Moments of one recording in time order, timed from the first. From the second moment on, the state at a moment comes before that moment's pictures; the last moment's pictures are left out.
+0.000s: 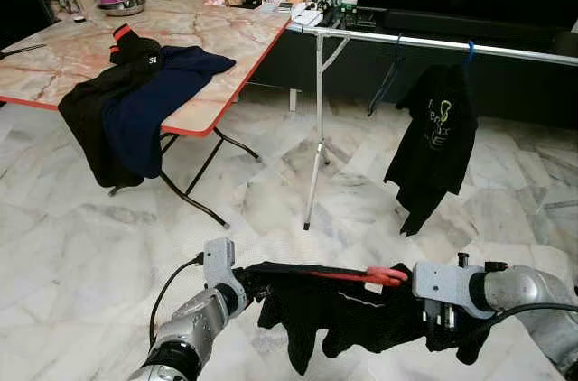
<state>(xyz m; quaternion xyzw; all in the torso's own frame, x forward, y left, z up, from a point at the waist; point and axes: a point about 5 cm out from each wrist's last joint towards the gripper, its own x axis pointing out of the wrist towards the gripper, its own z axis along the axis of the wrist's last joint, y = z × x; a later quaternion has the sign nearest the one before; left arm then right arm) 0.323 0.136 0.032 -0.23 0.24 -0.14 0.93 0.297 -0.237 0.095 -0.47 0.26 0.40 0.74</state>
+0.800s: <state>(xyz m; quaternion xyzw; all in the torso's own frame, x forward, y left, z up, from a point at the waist) 0.298 0.126 0.077 -0.16 0.16 -0.40 0.89 0.292 -0.194 0.054 -0.39 0.30 0.38 0.78</state>
